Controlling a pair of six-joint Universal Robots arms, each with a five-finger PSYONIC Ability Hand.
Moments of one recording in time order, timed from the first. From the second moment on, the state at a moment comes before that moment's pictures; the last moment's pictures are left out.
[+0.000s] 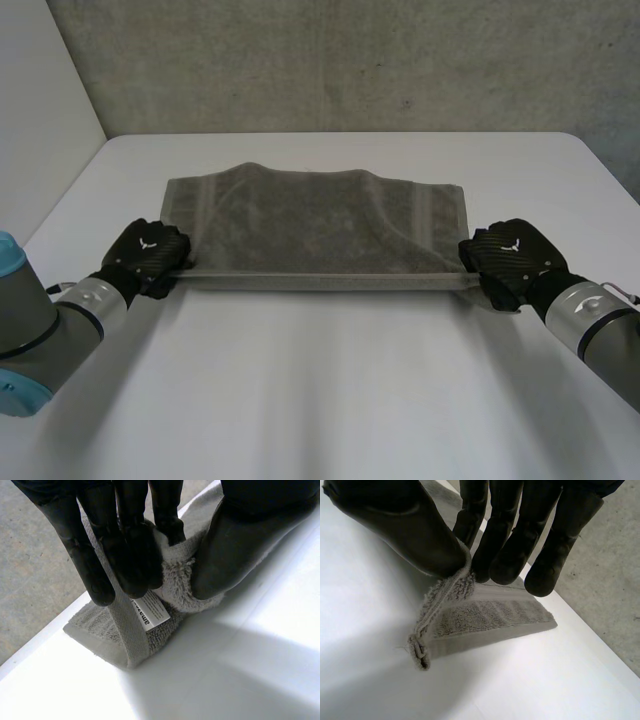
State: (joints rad) left arm 4.64 -2.09 -1.78 3.62 -1.11 3.65; right arm 1.70 -1.29 1.85 -0.27 1.10 2.56; left_hand 1.11 1.10 1.11 1.11 0.93; right_hand 1.33 1.33 1.33 1.34 1.17
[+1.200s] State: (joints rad) left arm 4.87 -1.56 -1.90 3.34 -1.00 3.69; right arm 1.70 -1.45 1.46 0.39 1.10 2.28; left_hand 1.32 1.35 1.34 1.36 1.16; right_hand 1.33 1.33 1.33 1.34 1.18
